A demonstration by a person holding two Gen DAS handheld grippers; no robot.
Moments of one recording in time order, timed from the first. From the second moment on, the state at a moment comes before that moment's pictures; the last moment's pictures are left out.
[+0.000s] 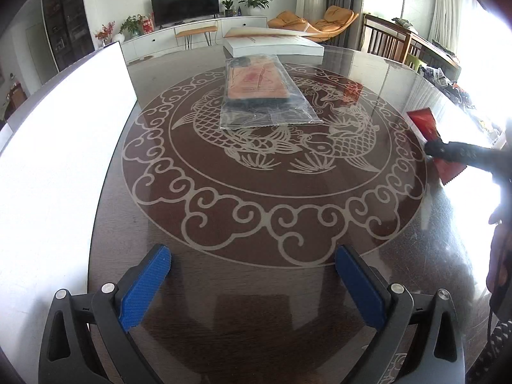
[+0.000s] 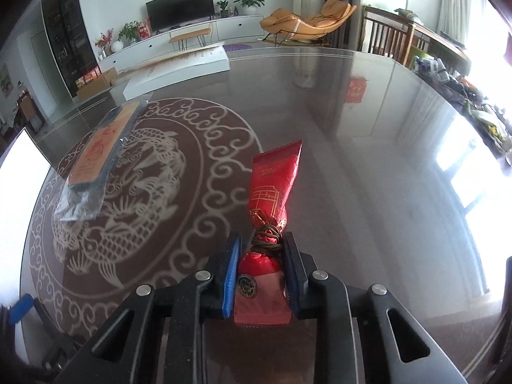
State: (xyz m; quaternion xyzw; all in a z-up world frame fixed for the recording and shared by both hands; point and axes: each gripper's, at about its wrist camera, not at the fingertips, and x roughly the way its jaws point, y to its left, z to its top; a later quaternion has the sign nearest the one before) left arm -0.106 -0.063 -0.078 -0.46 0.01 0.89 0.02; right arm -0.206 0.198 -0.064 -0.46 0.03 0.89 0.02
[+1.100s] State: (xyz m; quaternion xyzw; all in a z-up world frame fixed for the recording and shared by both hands) left arm -0.174 -0.066 -0.005 -0.48 -0.04 0.88 0.04; right arm -0.154 0.207 -0.073 -0.46 0.01 0.89 0.03
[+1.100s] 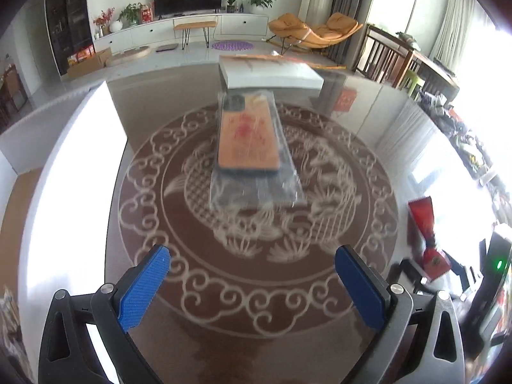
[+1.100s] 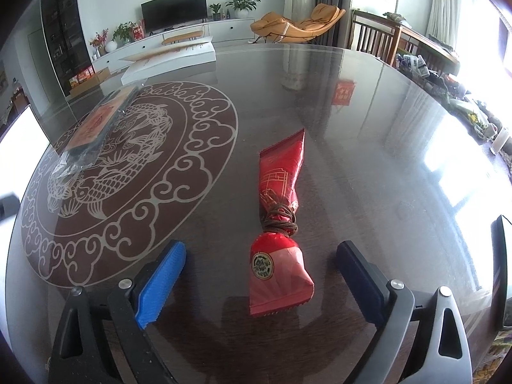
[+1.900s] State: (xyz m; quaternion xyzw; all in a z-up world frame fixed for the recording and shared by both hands) left arm -0.363 -0.041 -0.078 -0.51 0.03 0.86 0.06; right arm -0.155 0.205 -0.073 -0.46 0.01 0.89 0.03
